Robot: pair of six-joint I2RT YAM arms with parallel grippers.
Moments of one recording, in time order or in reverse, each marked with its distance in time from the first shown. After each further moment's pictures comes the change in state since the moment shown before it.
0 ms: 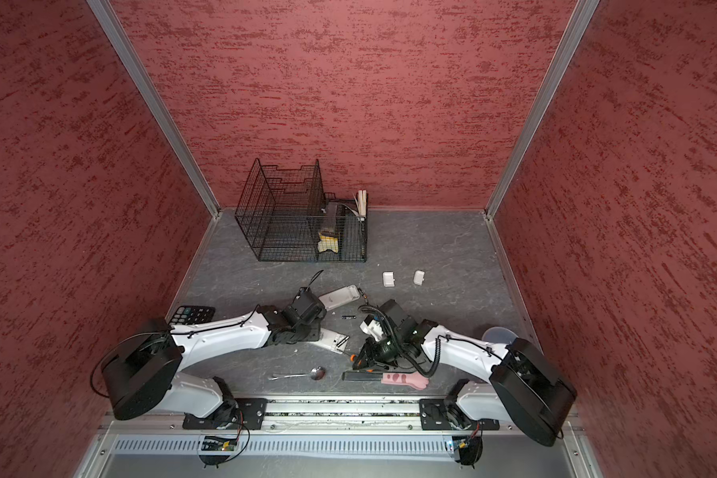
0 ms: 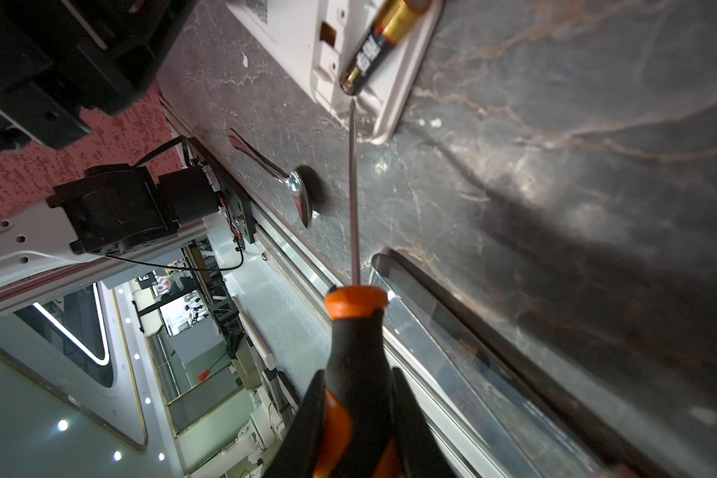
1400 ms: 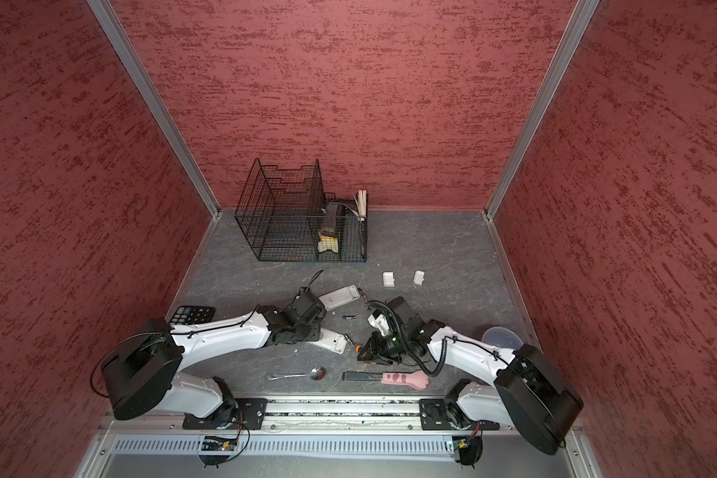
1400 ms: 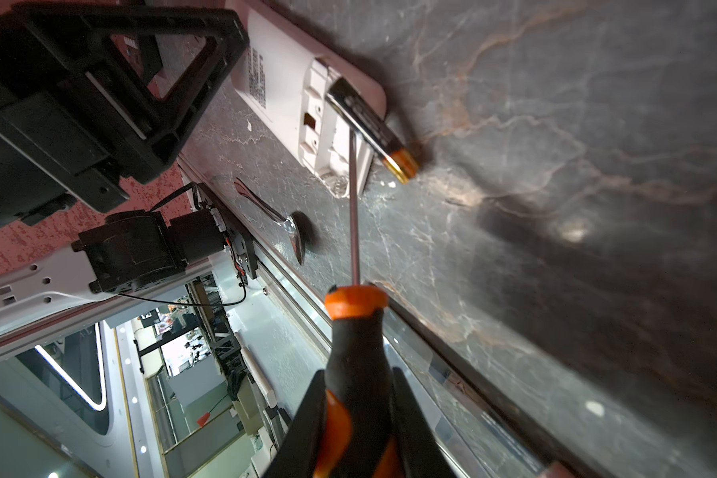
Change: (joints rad) left arm 0.000 0.000 0.000 0.000 0.000 -0.002; right arm -0.084 -0.042 -0.032 0.029 0.046 0.010
